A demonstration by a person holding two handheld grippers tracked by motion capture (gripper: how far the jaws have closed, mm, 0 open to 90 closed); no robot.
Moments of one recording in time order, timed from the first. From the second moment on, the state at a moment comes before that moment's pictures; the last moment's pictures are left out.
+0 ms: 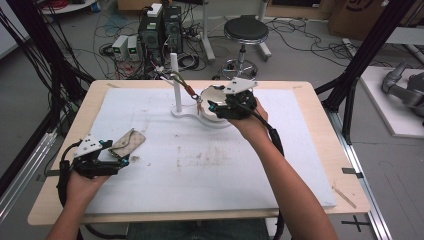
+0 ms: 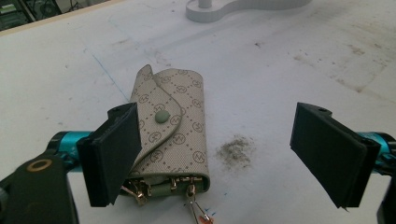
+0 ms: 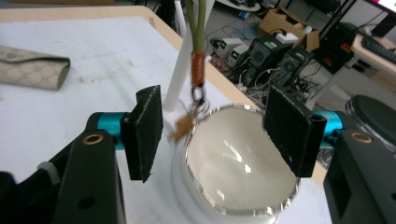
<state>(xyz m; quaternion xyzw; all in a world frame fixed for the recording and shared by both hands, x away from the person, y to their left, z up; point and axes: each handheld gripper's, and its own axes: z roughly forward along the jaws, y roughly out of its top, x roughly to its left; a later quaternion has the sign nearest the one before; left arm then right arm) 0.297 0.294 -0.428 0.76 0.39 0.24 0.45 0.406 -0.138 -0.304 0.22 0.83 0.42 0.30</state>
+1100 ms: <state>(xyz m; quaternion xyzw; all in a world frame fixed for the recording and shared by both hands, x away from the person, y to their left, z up) 0.306 0.284 -0.428 0.77 0.38 0.24 0.46 0.350 -0.247 -0.372 0.31 0.79 0.47 0.27</state>
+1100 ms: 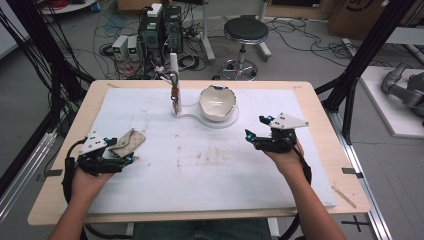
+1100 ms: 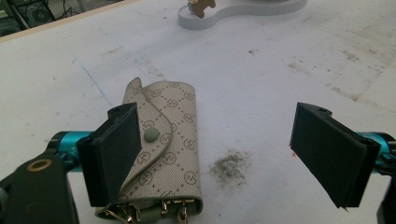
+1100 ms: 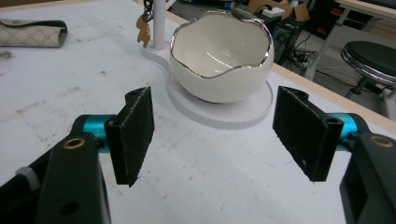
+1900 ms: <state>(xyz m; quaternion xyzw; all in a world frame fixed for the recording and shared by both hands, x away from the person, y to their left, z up) 0.307 0.285 -0.426 0.77 0.38 0.24 0.46 0.345 -0.264 -0.399 0.33 0.78 0.46 0.25</state>
